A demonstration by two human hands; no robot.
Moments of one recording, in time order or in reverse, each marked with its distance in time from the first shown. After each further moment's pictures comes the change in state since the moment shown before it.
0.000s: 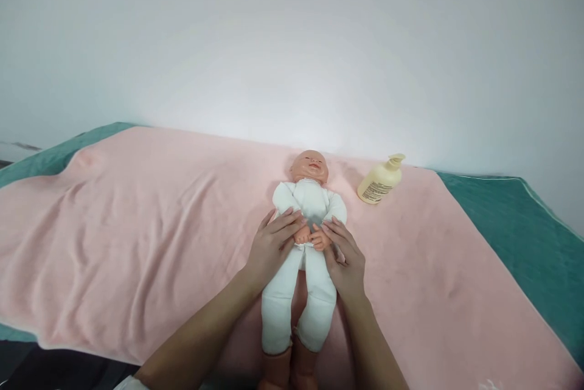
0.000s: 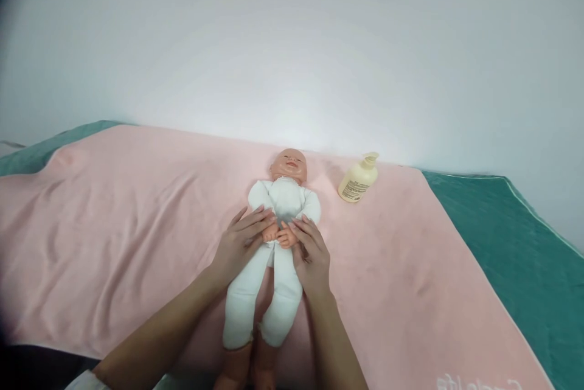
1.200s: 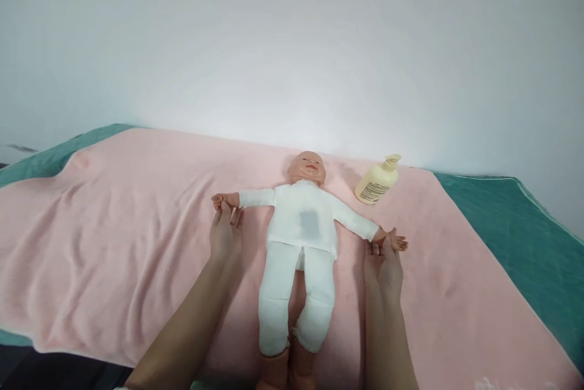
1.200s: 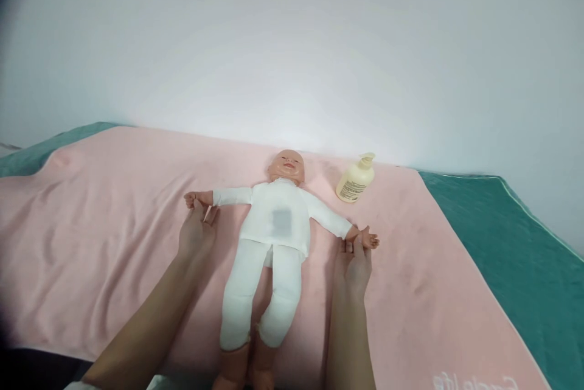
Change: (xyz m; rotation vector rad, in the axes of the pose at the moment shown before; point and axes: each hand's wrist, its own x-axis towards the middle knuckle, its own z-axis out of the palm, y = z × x) left_hand 0.008 -0.049 -0.025 -1.233 0.899 -0.994; right_hand -0.007 0.055 -0.049 0.668 0.726 0.860
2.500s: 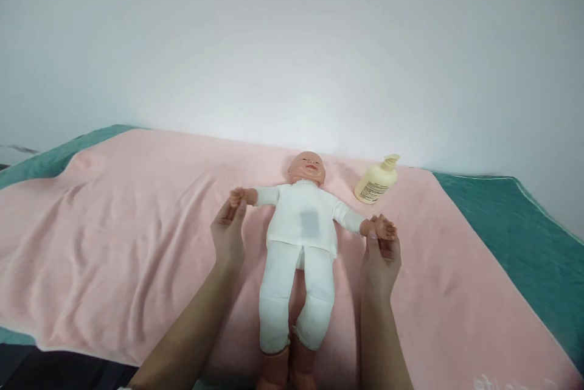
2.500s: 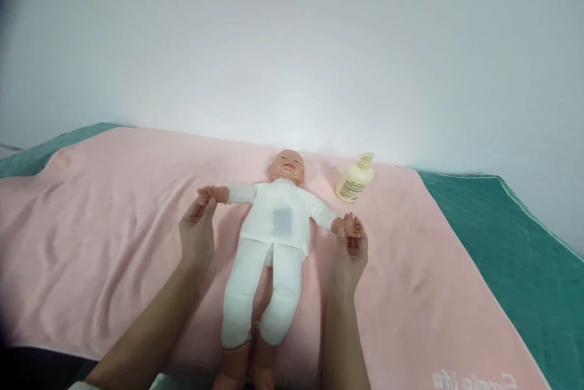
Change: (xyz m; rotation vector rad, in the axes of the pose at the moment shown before) left_hand -0.032 0.004 0.010 0.341 -0.153 0.372; right_hand -0.034 -0.018 0.031 -0.210 -0.133 -0.269
